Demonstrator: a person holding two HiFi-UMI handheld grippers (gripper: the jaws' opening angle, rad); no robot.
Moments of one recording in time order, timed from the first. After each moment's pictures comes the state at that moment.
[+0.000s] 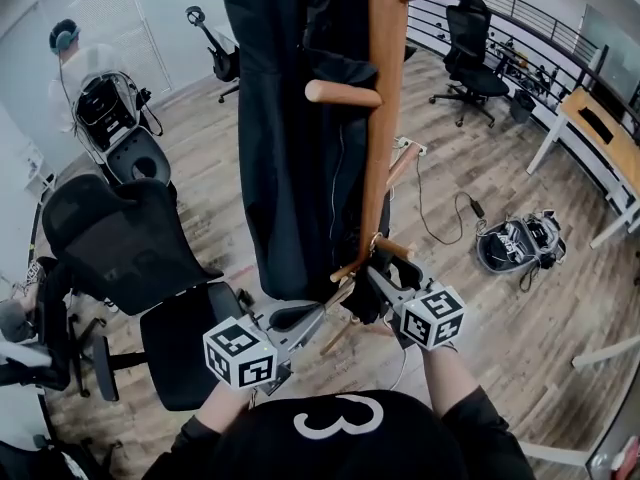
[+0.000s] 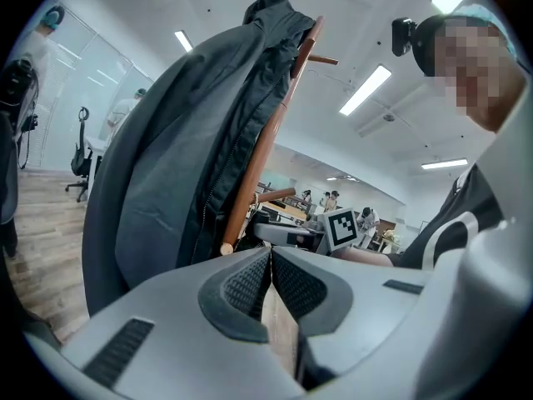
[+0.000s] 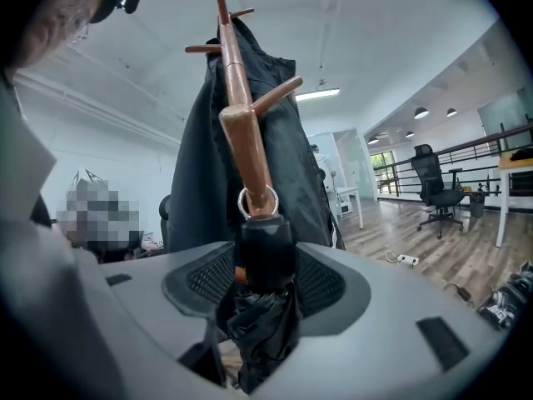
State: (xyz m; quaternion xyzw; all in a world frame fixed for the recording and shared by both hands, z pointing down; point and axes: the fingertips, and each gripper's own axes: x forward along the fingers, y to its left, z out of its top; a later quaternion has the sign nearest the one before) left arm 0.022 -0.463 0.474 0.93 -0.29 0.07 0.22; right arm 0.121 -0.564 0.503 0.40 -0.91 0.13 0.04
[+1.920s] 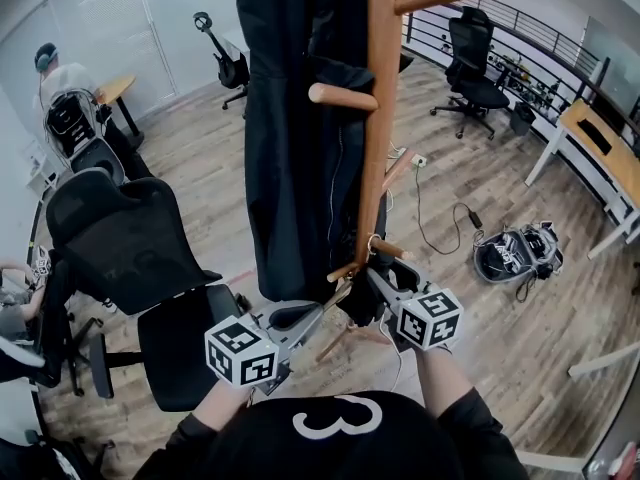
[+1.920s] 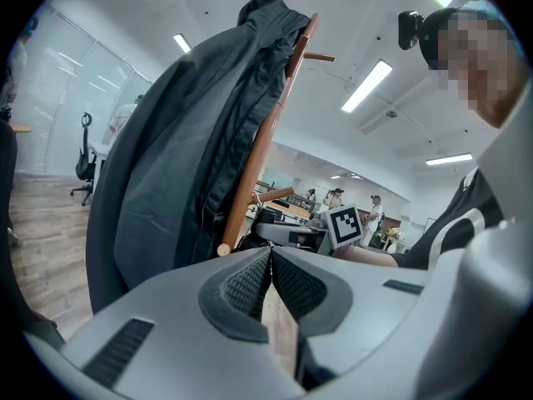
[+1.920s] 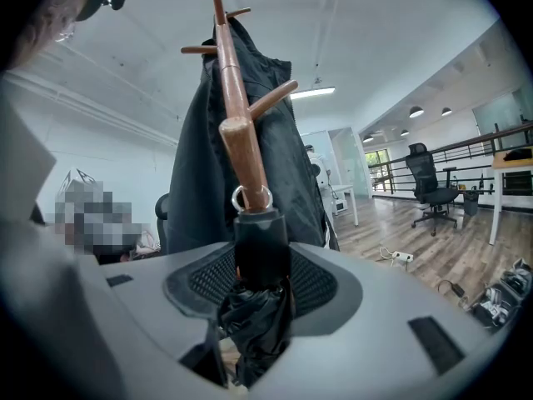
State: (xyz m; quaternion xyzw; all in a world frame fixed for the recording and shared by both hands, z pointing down) left arm 0.027 -0.459 0.471 0.93 -0.31 0.08 0.21; right arm 0.130 -0.562 0.501 0.41 -0.90 0.14 0.04
